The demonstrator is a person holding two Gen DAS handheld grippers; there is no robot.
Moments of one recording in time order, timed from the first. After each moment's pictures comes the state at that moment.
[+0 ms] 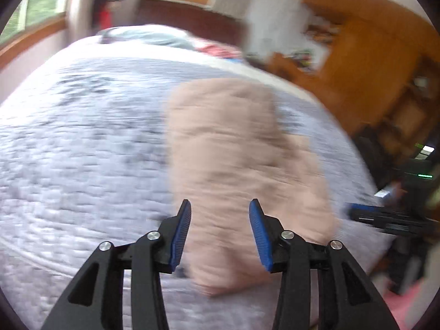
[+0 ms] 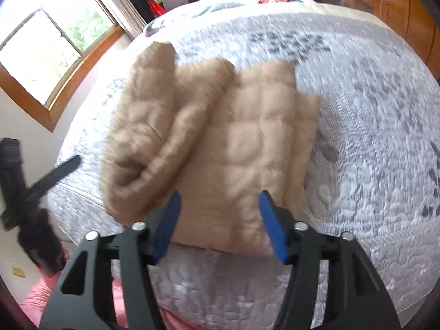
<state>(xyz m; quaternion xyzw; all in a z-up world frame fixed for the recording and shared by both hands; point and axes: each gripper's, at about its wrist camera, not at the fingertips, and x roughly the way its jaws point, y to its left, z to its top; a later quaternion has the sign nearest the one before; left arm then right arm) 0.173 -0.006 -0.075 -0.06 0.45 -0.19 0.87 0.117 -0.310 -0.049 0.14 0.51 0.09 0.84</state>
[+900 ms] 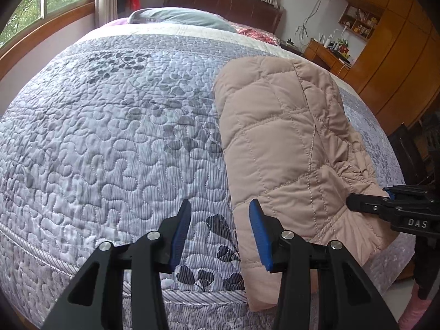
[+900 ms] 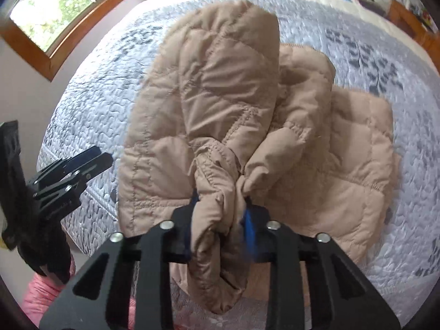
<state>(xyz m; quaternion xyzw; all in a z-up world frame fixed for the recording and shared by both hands) 0.201 0.015 -0.106 -0.06 0.49 -0.13 0.86 0.204 -0.212 -0.059 0.03 0.58 0.14 0.80</state>
